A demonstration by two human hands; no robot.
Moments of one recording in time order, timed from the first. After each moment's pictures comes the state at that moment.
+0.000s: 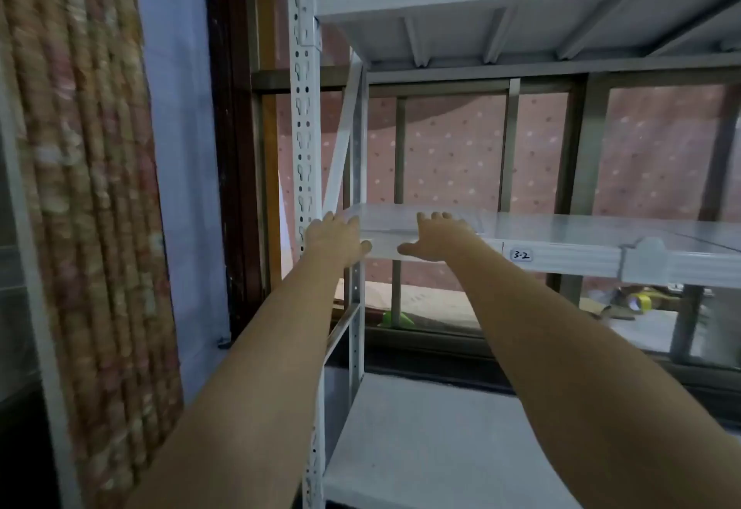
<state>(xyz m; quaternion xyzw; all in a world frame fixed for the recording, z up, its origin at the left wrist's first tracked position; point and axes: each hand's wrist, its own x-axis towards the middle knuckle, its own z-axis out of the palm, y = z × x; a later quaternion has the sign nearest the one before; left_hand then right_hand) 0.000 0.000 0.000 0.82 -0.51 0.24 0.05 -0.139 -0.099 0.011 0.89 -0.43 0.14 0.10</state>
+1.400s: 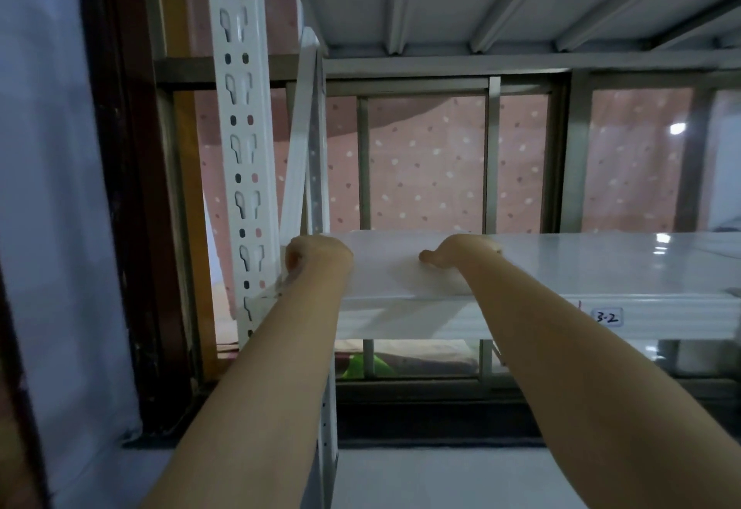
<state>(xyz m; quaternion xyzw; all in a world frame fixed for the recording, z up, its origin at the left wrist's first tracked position) 0.111 -0.197 0.028 0.88 -0.43 0.14 -0.12 -0.043 -0.287 0.033 0.72 -0.70 0.02 0.02</state>
